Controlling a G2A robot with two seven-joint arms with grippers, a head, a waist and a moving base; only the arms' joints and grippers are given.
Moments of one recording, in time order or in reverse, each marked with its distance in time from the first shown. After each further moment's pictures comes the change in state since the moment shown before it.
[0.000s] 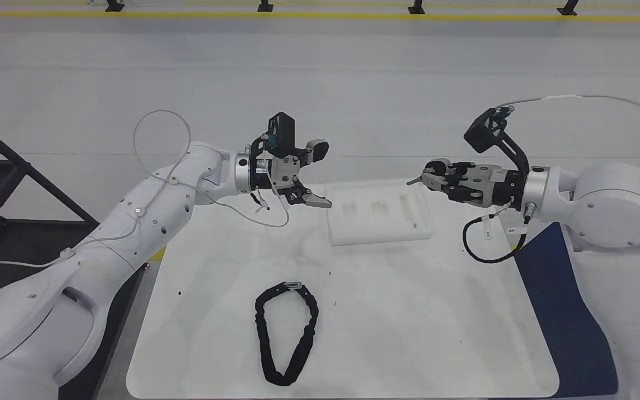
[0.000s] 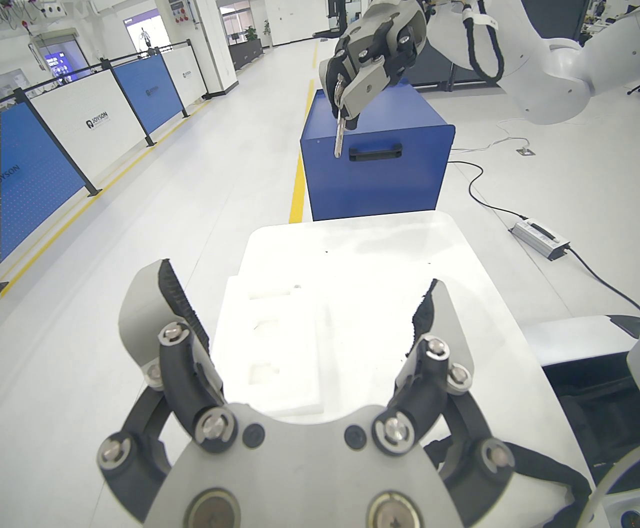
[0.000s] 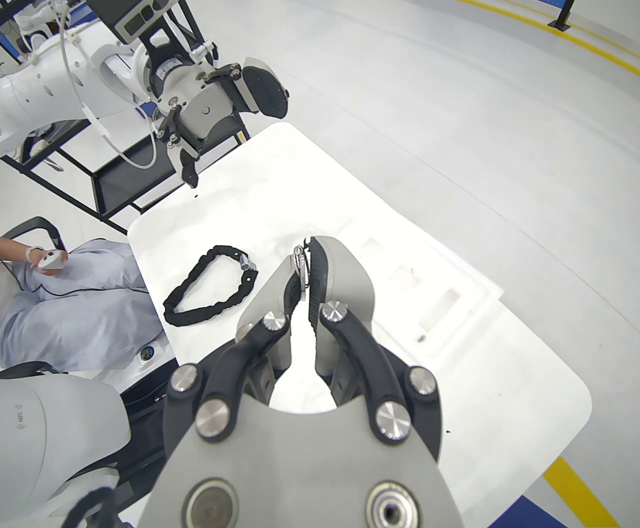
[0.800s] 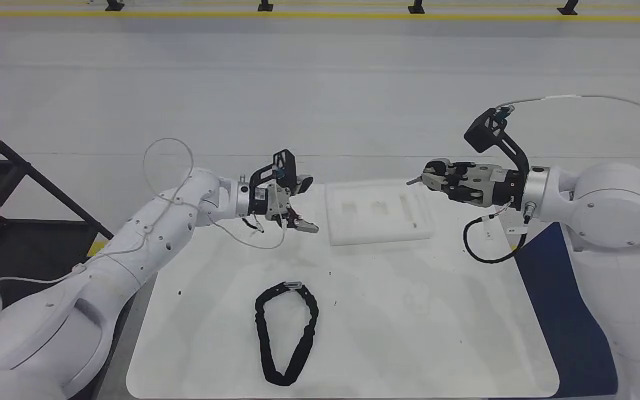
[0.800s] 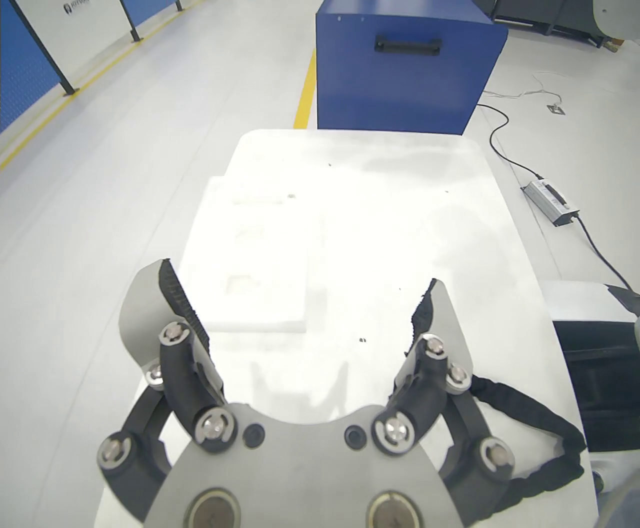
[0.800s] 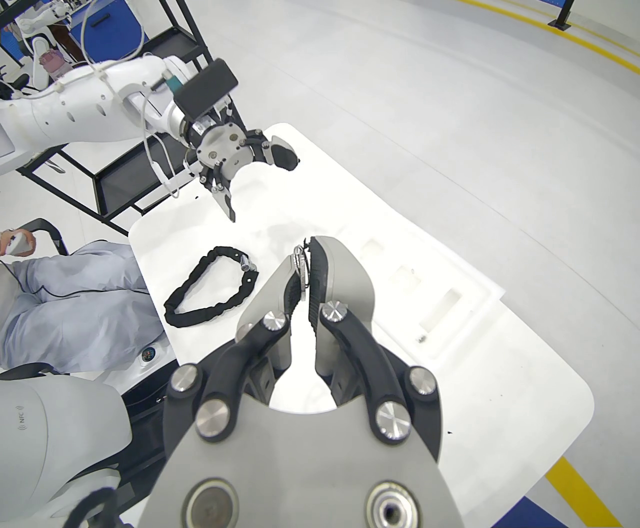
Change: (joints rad) left arm 0.115 -0.010 0.004 0.091 -0.010 0.014 -0.203; right arm 0.000 0.000 0.000 0.000 -0.001 0.000 0.001
